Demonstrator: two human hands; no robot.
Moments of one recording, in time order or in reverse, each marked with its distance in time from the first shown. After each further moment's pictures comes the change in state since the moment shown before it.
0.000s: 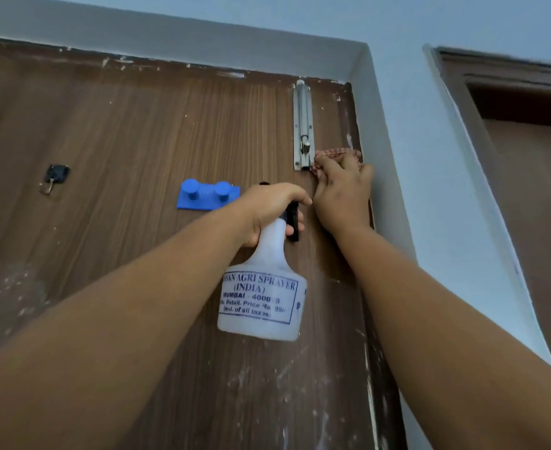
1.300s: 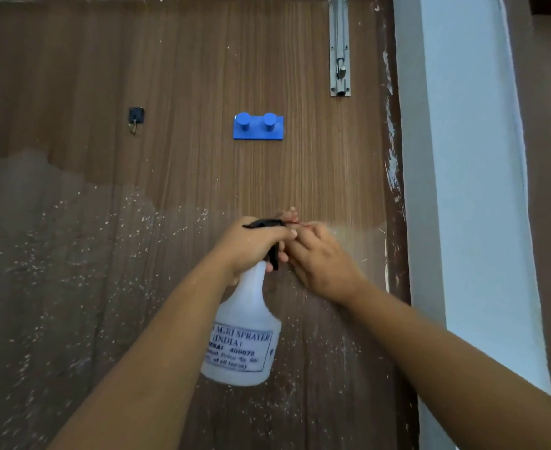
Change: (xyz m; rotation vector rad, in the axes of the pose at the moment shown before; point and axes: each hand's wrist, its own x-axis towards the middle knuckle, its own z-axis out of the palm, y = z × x) left_hand -0.153 -0.098 -0.050 0.115 0.086 -0.131; right_hand -0.224 -0.056 -0.038 0.084 -0.443 -0.625
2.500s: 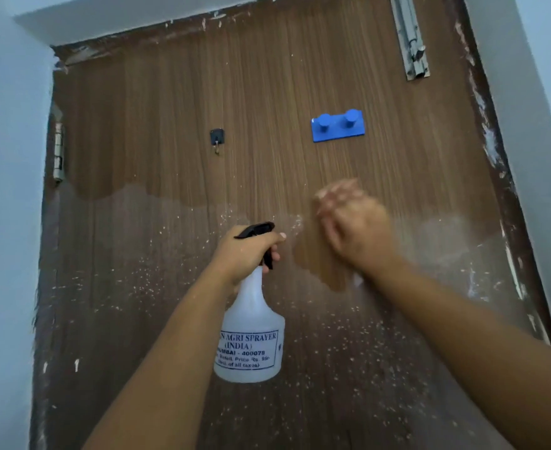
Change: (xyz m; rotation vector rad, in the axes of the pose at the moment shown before) left_hand -0.012 -0.035 -0.162 0.129 0.144 0.002; right_hand 0.100 -0.066 0.038 -0.059 0.308 0.273
